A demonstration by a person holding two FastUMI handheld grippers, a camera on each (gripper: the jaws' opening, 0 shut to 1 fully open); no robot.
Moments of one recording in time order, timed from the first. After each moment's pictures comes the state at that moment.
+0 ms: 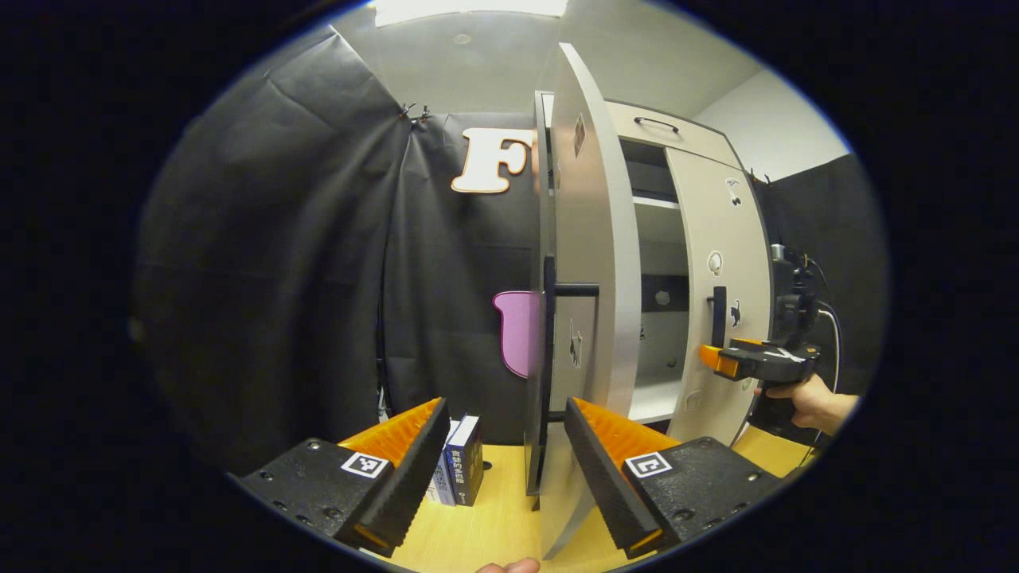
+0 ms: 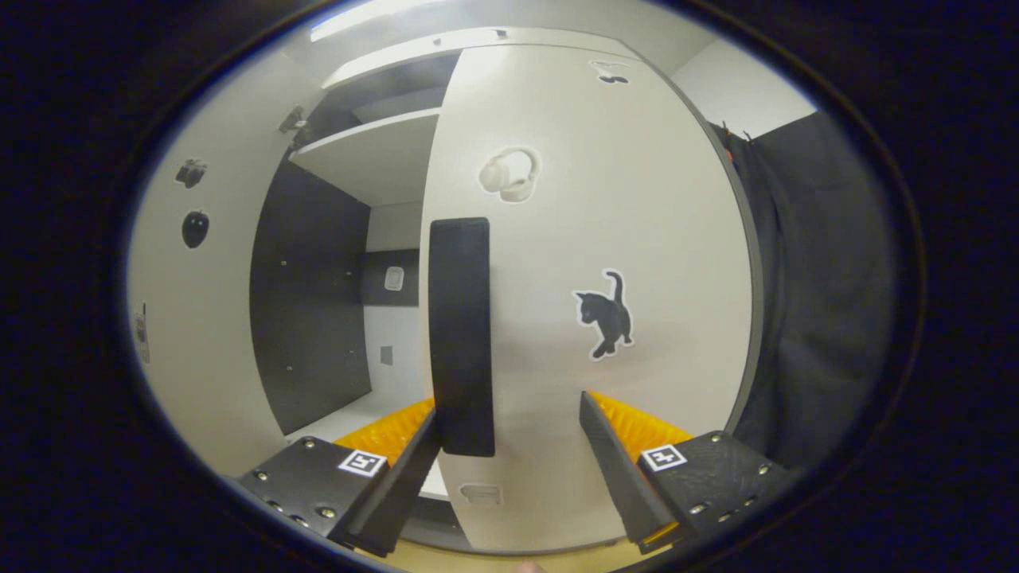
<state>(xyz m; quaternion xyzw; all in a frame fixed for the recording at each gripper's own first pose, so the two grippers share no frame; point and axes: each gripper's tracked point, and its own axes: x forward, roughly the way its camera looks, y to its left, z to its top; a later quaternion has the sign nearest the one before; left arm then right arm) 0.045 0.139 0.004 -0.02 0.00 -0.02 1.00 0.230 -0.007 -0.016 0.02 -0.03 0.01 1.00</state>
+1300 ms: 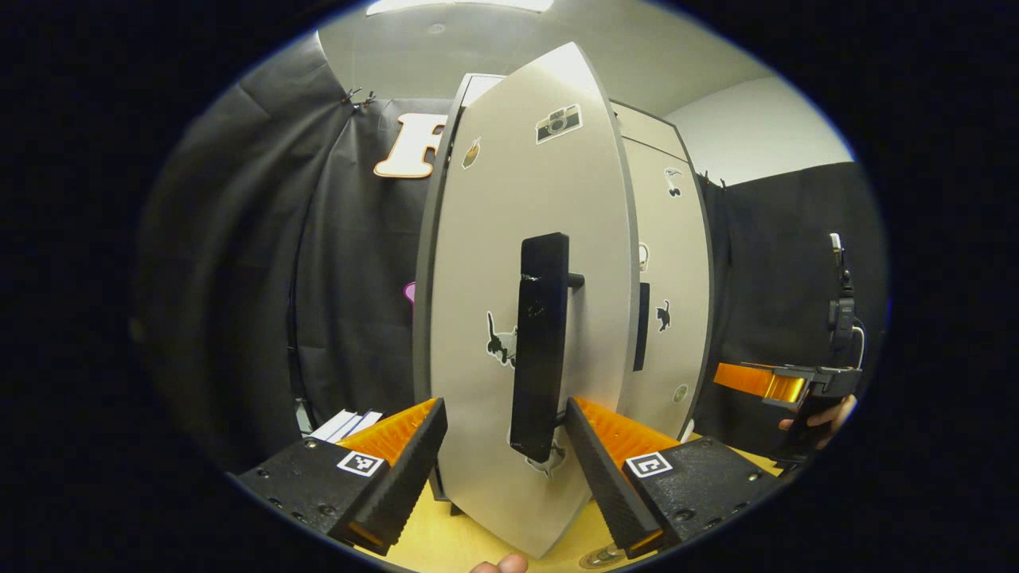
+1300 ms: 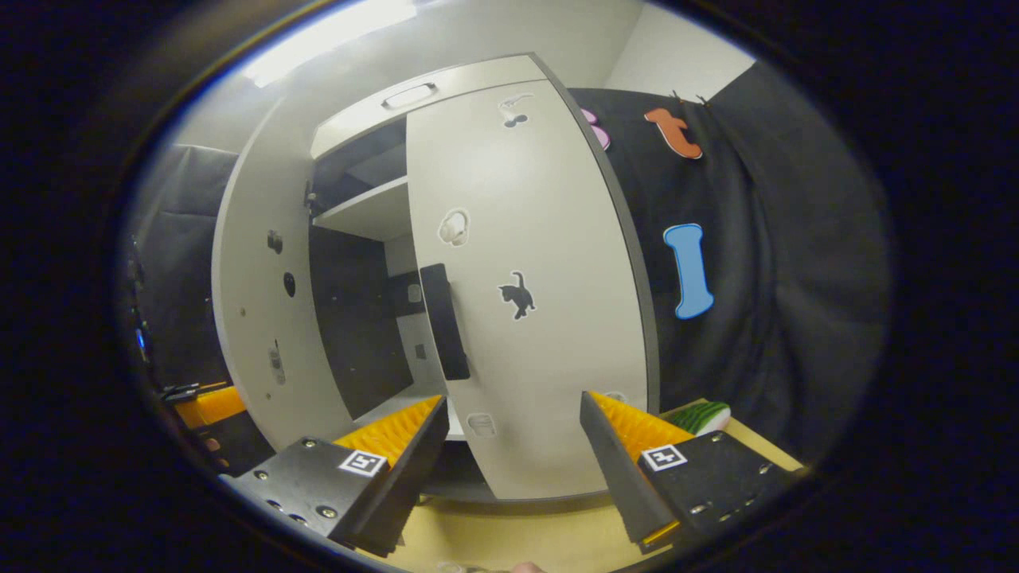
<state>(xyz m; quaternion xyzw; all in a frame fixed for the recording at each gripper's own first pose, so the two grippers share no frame) 0.079 0.001 -0.005 -0.04 0.01 -0.13 0.99 0.097 -0.081 -0.025 0.10 -0.01 0.04 0.99</state>
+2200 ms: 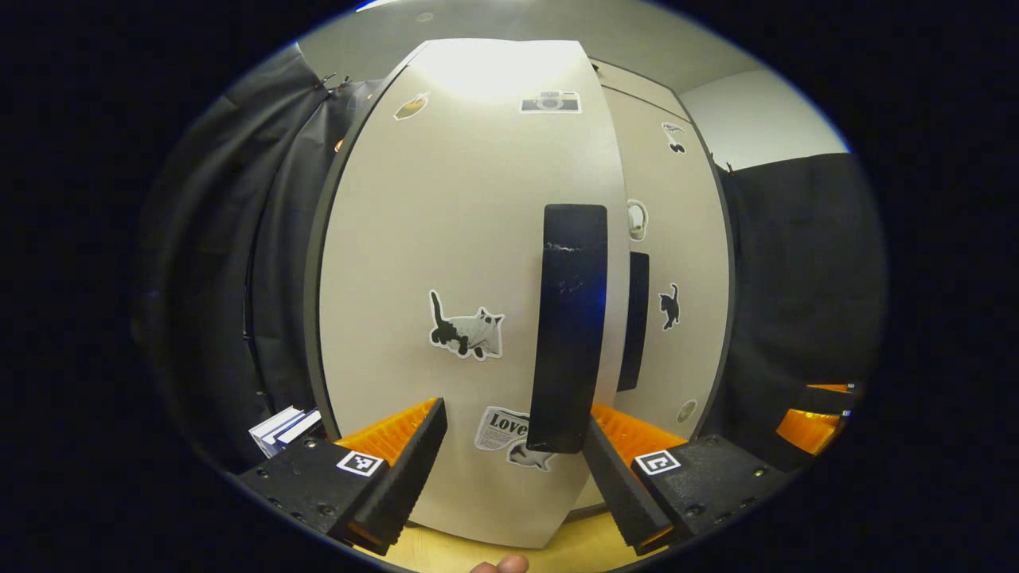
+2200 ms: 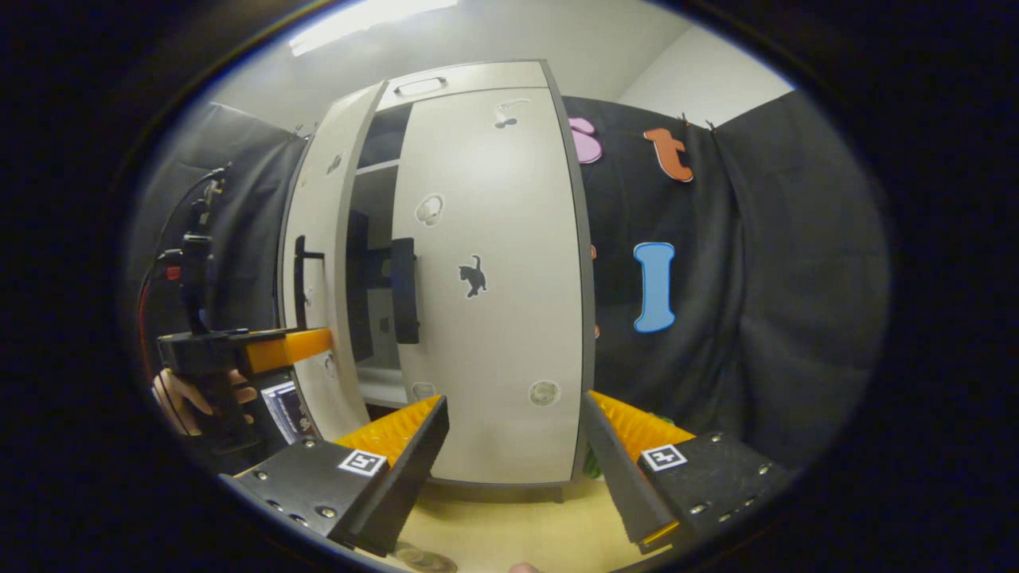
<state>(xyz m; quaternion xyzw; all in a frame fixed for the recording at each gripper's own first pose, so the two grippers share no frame) 0.171 -0.091 -0.029 -0.03 0.03 -0.12 0.99 0.067 -0.121 -0.048 0.04 0.00 0.01 1.00</state>
